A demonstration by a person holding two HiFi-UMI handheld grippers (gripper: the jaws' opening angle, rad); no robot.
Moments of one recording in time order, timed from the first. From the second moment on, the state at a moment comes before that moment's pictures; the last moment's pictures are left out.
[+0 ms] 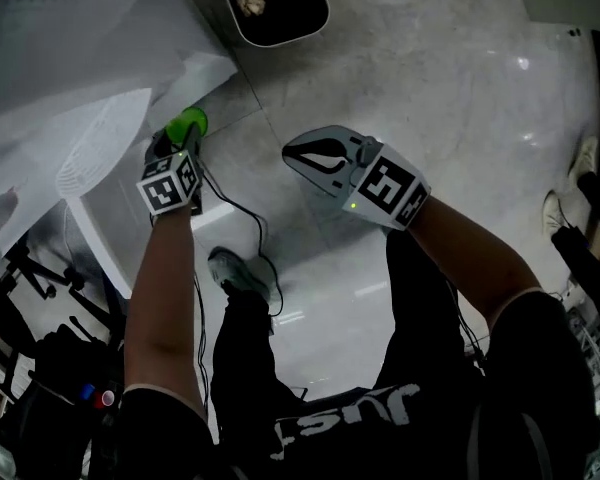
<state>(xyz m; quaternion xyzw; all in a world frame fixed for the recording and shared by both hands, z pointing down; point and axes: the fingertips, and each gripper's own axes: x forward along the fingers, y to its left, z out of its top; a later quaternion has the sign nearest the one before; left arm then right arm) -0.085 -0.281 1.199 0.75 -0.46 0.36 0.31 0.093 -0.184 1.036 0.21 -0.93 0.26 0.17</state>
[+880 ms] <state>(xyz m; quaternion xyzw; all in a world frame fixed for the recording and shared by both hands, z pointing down) -0.096 -0.136 0.534 0.86 -0.40 0.26 0.19 0.028 -0.119 0.500 0.19 -0.95 0.19 0.17</state>
